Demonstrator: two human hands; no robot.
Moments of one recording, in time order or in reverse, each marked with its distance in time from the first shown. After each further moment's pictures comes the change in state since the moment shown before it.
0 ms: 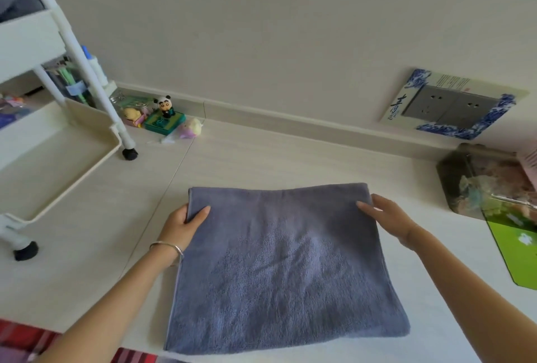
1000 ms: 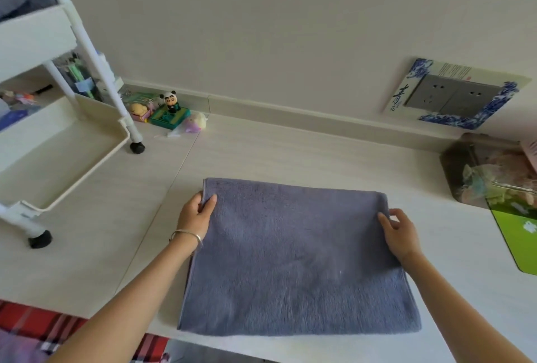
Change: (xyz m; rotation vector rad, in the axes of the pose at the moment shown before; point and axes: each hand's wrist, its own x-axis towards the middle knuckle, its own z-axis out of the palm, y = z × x) left_hand -0.002 -0.011 0.010 0.105 0.092 0.106; right_hand -0.052 0.028 0.037 0.037 0.398 0.147
